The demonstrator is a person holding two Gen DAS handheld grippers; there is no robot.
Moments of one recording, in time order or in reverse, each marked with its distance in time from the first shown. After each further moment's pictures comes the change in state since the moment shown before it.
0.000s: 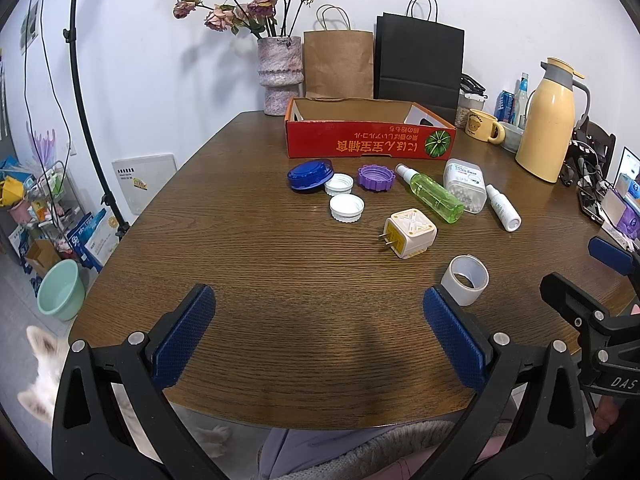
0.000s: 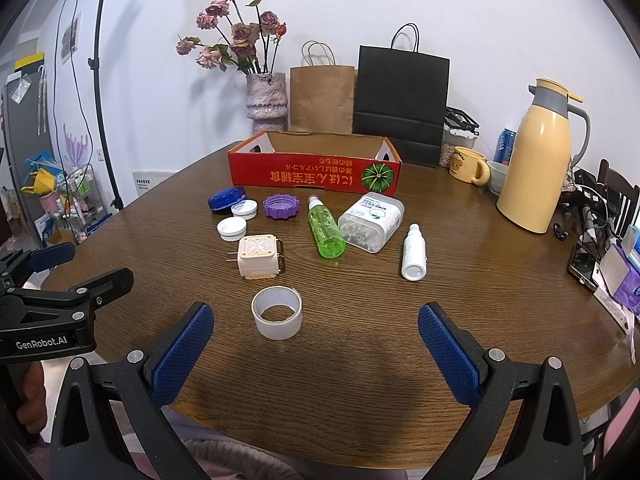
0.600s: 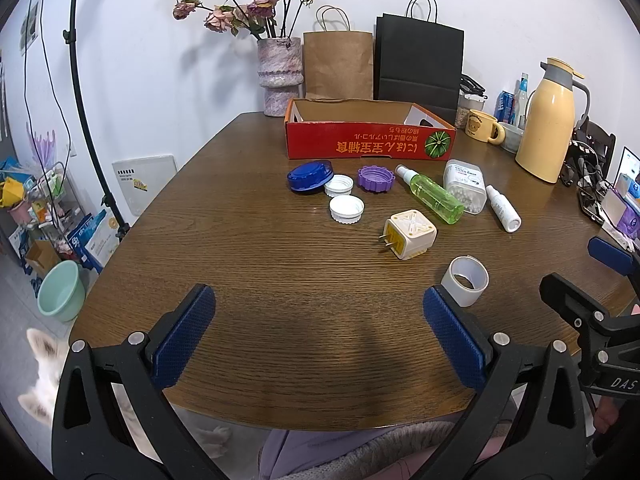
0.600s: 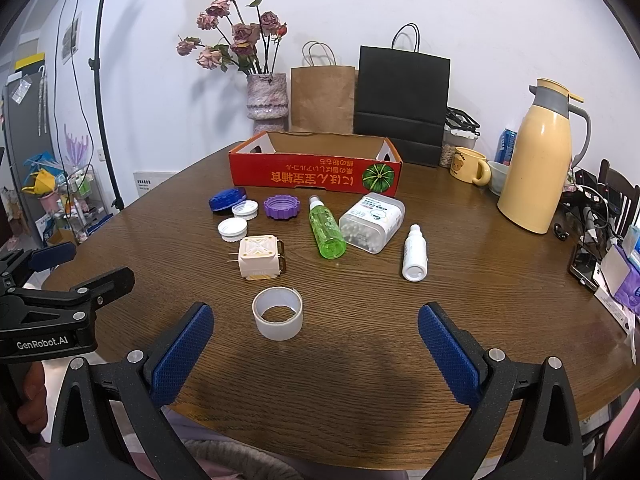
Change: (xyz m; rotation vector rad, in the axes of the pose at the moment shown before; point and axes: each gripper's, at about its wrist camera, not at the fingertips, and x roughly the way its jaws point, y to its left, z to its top) left arm 0.002 0.000 0.000 0.000 -0.002 0.001; right arm 0.001 0.000 0.000 0.000 0.000 0.000
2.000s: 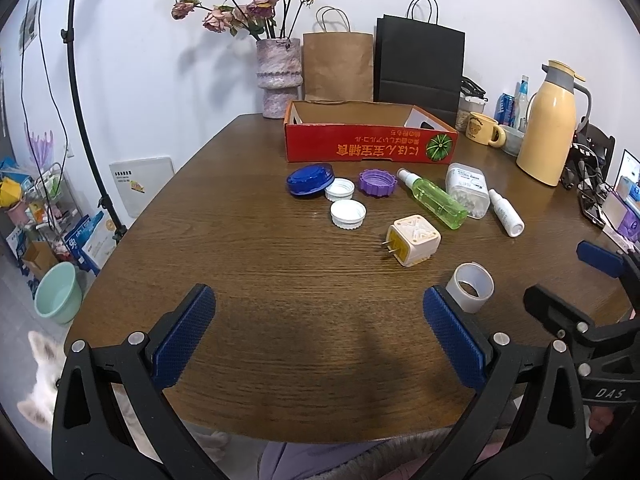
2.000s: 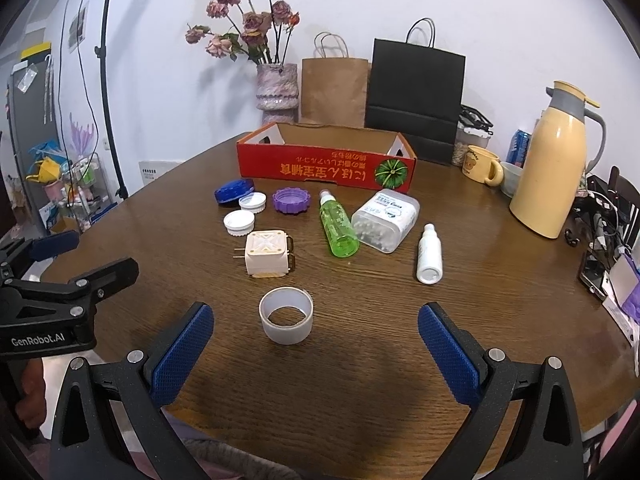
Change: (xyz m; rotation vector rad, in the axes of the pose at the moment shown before) left arm 0.010 0.002 0.006 -0.003 -0.008 -0.010; right arm 0.021 0.009 0.004 -0.031 0.036 0.022
